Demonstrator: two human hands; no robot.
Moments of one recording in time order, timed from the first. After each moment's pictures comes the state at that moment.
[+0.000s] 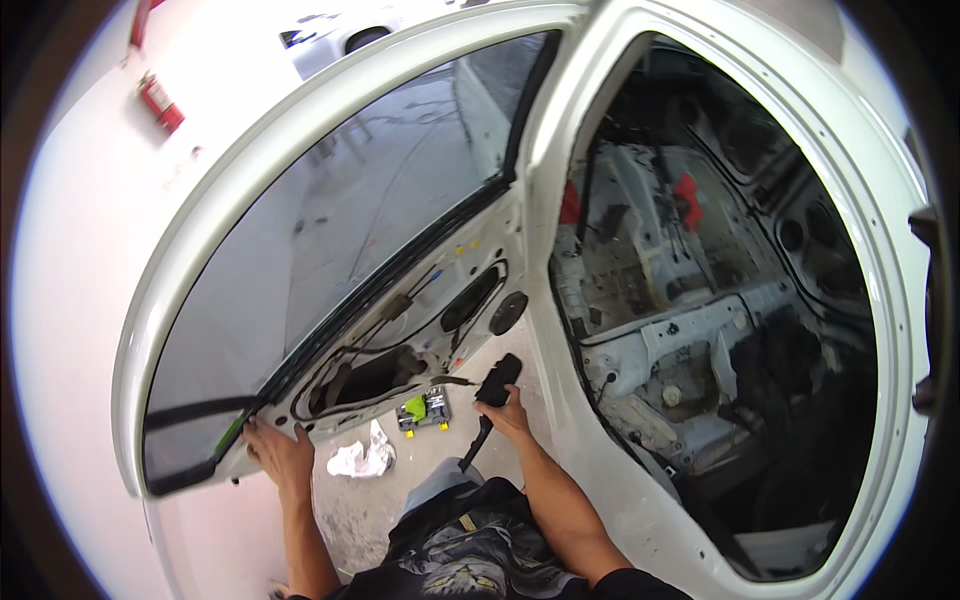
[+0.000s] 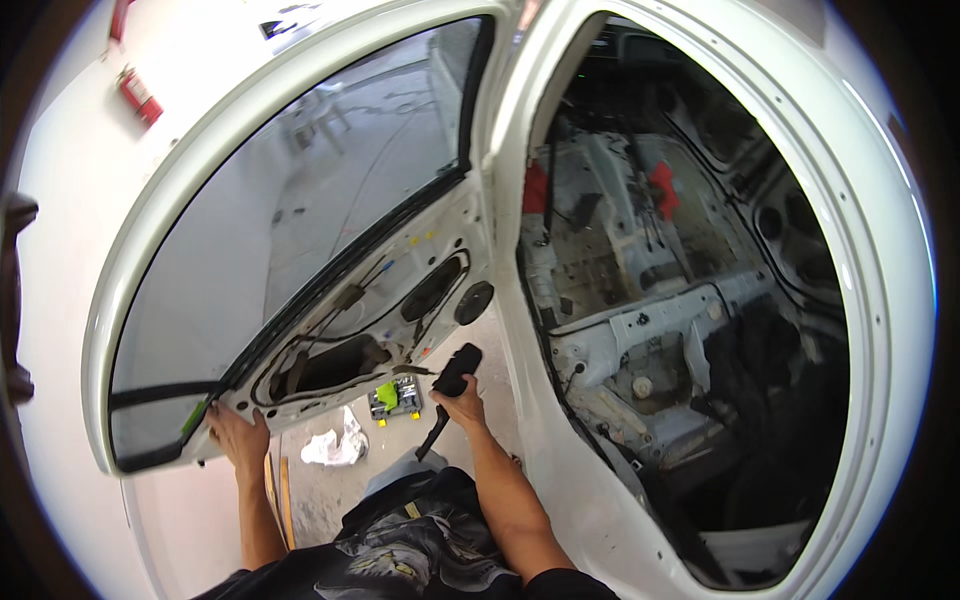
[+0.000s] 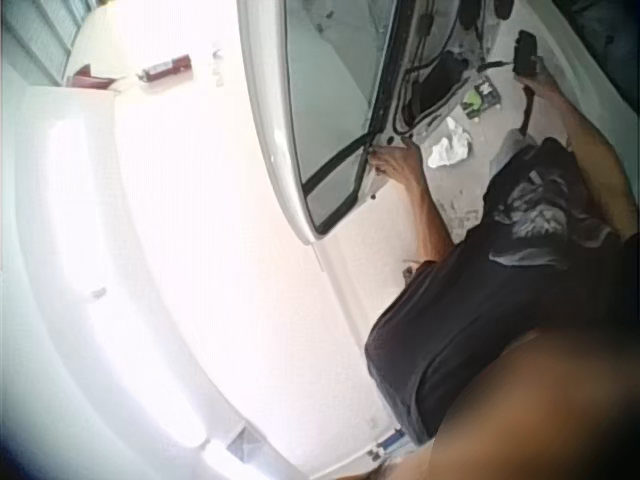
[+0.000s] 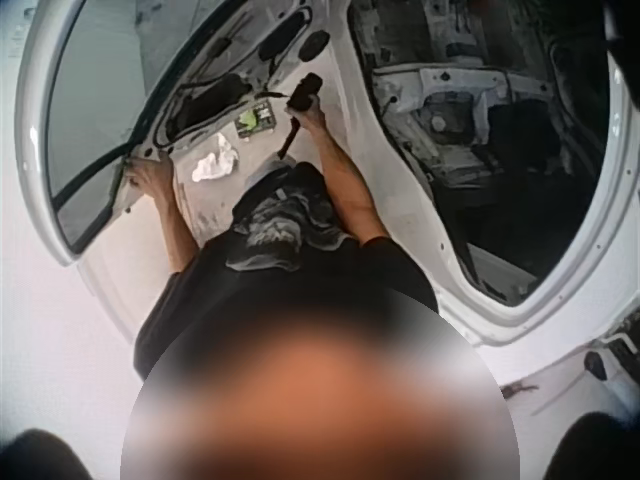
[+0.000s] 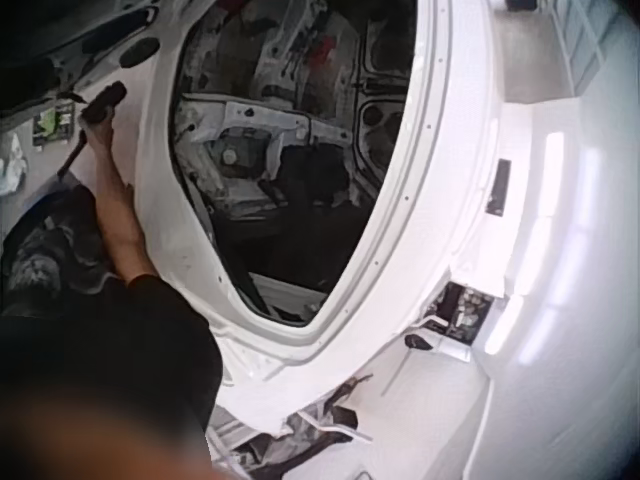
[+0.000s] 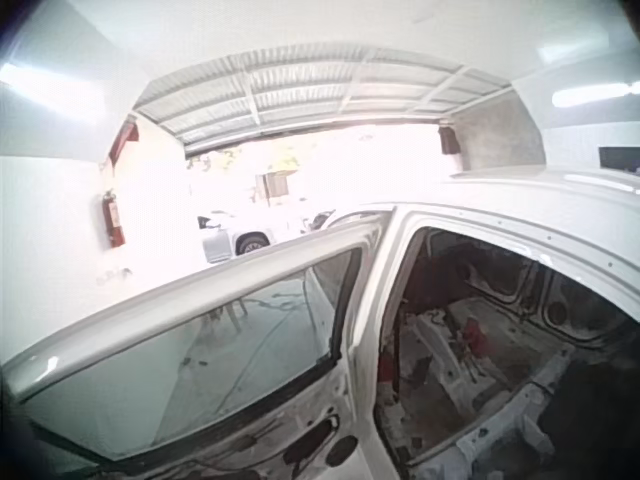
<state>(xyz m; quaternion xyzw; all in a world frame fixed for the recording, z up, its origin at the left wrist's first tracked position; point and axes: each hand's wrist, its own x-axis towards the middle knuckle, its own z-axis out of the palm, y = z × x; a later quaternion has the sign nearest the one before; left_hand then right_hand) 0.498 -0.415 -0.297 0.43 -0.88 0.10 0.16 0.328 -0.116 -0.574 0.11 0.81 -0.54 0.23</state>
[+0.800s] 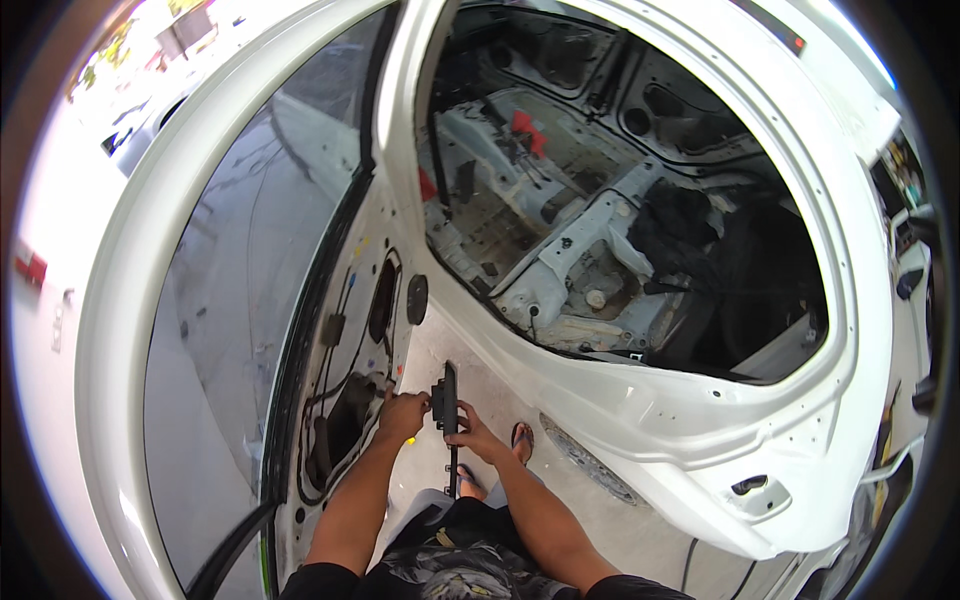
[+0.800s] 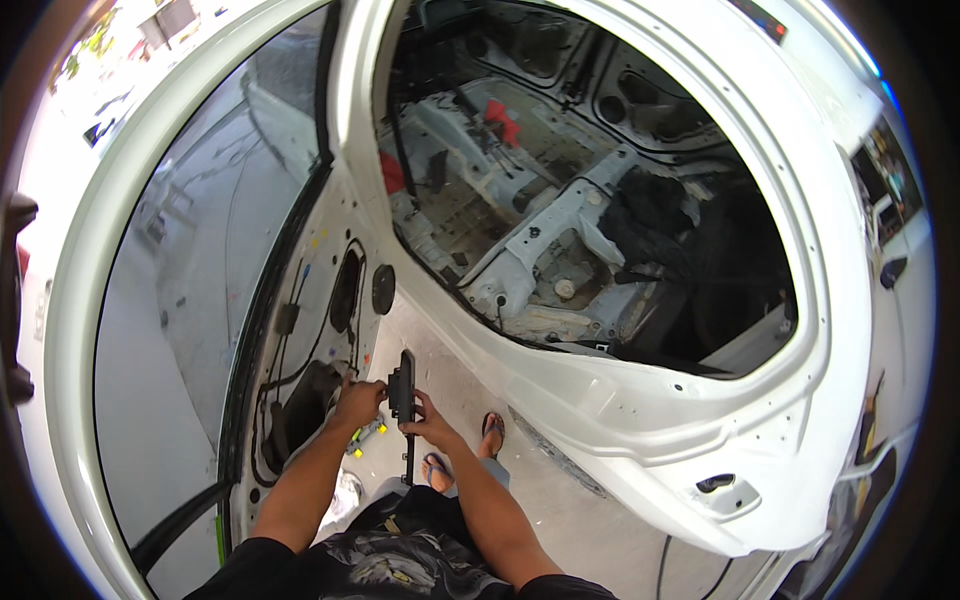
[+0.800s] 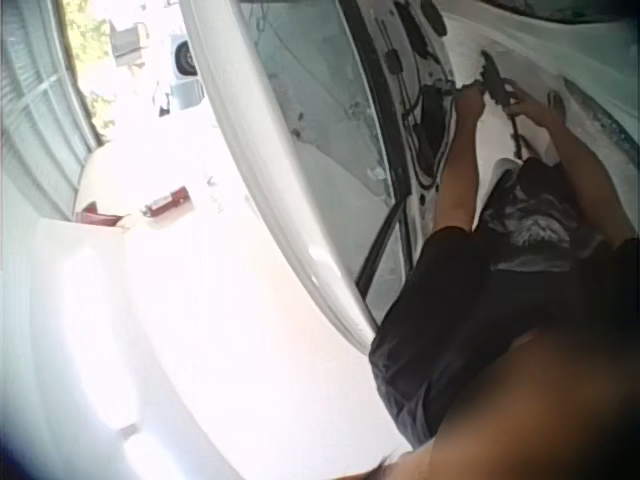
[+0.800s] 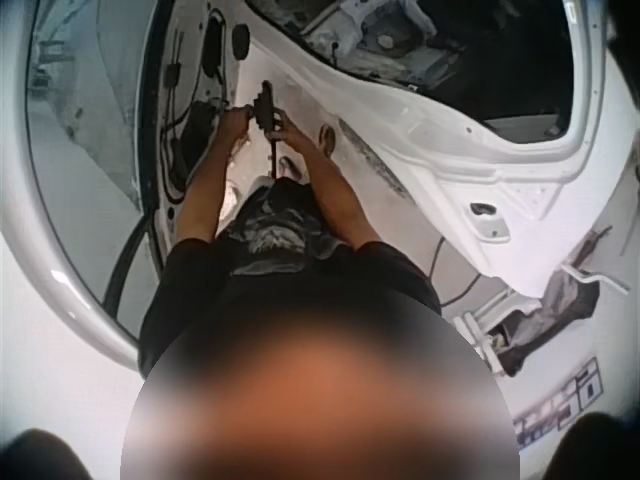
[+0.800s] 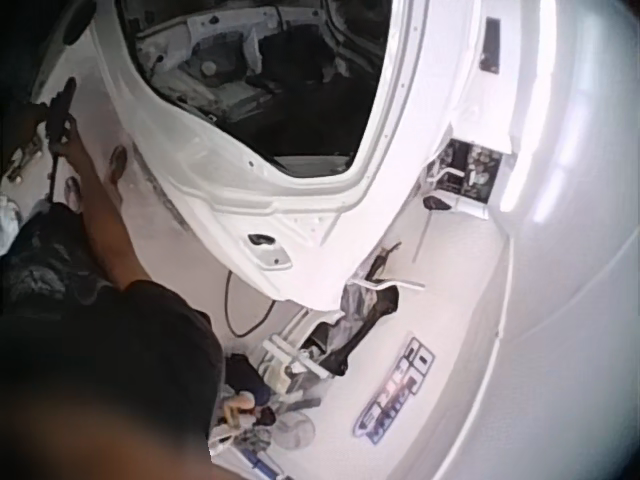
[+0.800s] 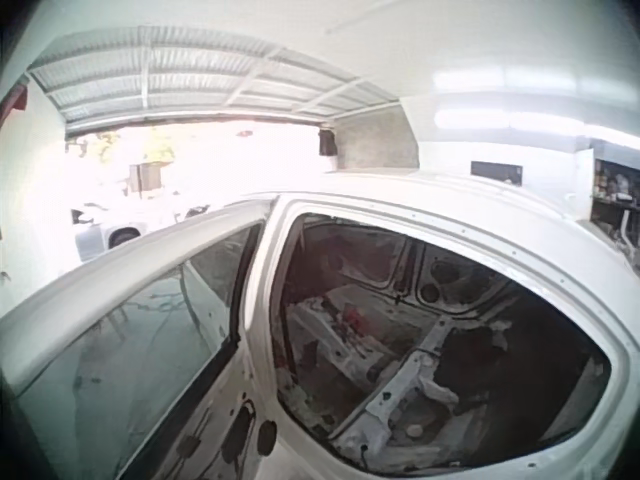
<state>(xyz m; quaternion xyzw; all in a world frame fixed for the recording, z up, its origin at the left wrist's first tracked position) 0.325 -0.349 -0.505 -0.29 -0.93 -0.06 -0.21 0.443 -0.179 -0.563 0.13 0.53 -0.82 0.19</state>
